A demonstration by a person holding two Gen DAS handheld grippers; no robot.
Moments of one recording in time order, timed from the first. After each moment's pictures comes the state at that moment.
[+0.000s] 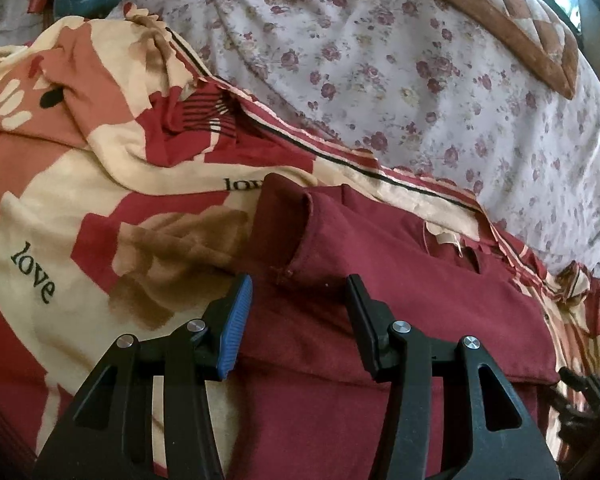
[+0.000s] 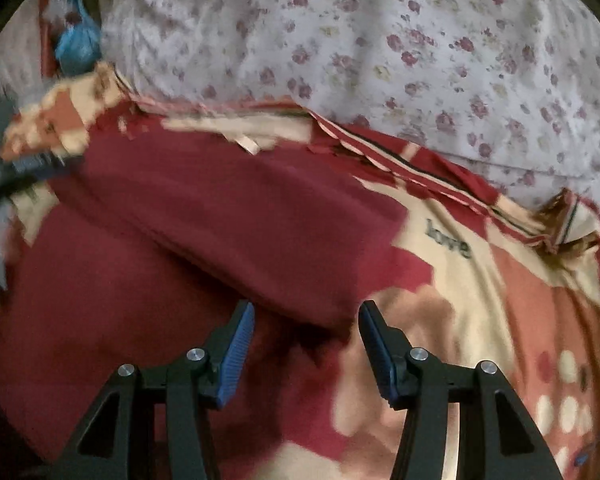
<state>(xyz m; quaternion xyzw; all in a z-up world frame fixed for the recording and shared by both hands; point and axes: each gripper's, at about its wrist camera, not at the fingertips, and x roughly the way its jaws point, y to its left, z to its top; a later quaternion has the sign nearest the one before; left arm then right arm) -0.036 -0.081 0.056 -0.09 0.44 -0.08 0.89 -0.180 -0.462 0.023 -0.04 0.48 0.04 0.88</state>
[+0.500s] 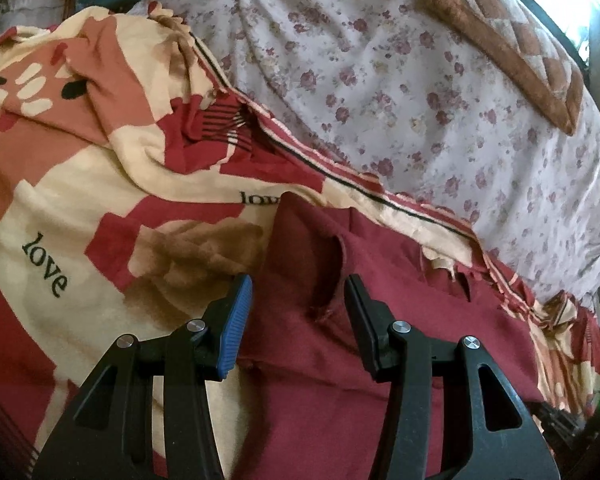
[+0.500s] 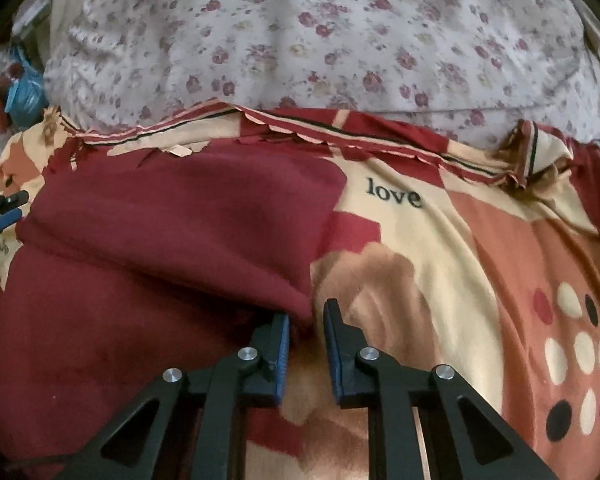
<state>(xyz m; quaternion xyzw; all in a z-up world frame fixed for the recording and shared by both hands) -0.042 -0.062 0.069 -0.13 0.42 -0.07 0.90 -0.193 -0.502 0.013 0.06 0.47 -0.03 0.88</state>
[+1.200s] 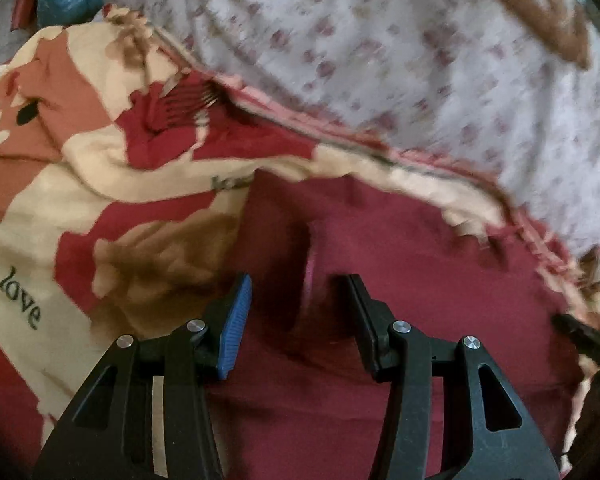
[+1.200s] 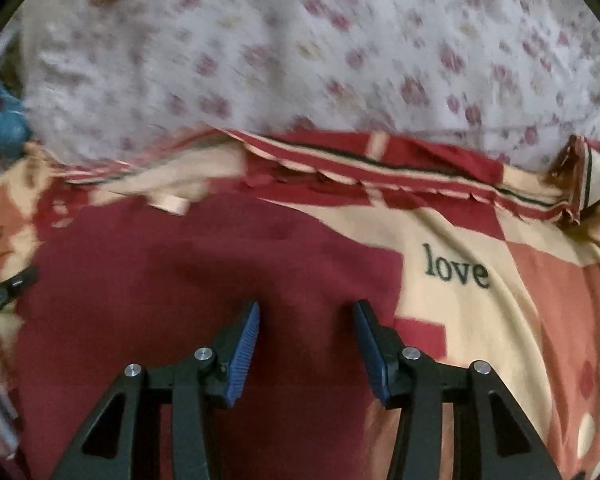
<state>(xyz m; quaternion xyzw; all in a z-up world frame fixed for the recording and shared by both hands) -0.007 -0.098 0.034 -0.04 0.47 -0.06 0.88 -0.086 -0.501 -0.004 0.10 0.50 -0.03 0.86</state>
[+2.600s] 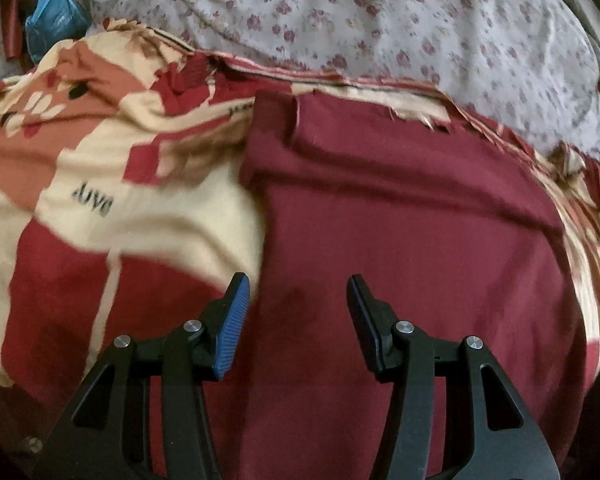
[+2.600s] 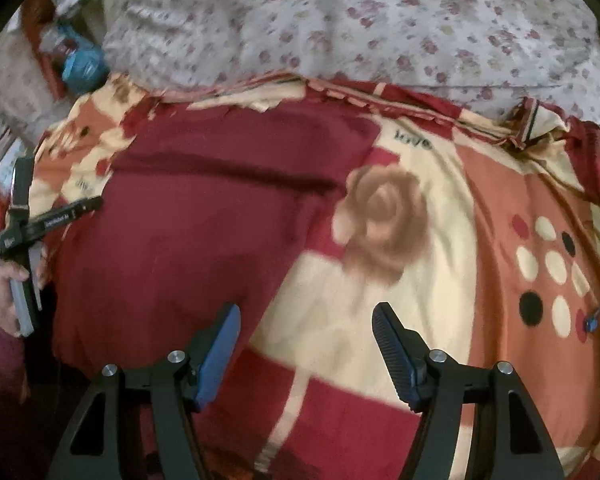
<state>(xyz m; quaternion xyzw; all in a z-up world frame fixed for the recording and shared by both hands) -0.156 -0.071 0.059 0.04 0.49 -0.12 0.86 -0.306 -0.486 0.062 0.06 0.52 0.07 0.85</state>
